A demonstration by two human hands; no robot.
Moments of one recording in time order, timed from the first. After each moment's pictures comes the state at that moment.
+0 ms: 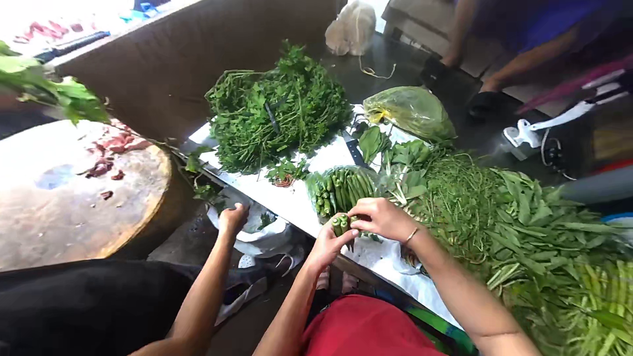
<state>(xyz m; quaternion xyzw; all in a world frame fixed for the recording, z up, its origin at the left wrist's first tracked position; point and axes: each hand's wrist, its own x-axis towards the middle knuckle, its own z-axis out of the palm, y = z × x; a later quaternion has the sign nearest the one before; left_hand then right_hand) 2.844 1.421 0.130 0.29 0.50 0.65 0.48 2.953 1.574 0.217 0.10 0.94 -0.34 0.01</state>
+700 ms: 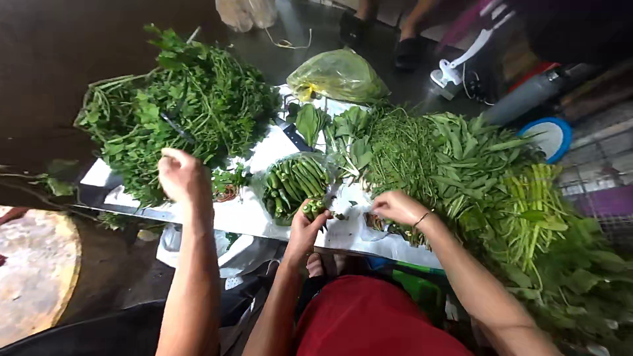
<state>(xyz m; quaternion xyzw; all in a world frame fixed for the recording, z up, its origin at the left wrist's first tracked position) 2.859 1.458 0.114 0.38 0.55 0.56 0.48 3.096 1.597 0.170 0.42 0.82 -0.38 0.10</state>
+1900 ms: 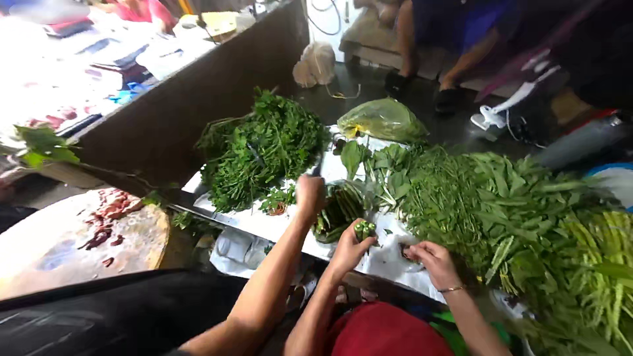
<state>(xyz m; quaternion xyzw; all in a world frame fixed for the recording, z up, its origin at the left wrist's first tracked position) 2.870 1.456 0.140 0.46 0.52 0.54 0.48 3.107 1.515 0.107 0.51 0.53 -0.58 -0.35</state>
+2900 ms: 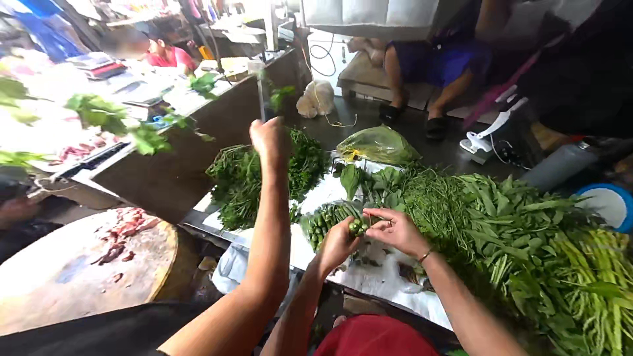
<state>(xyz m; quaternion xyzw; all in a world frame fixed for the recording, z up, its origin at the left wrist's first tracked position) 2.829 1.478 0.204 0.63 0.63 0.34 0.29 3.015 1.570 0.232 0.27 0.79 -0.49 -0.25</state>
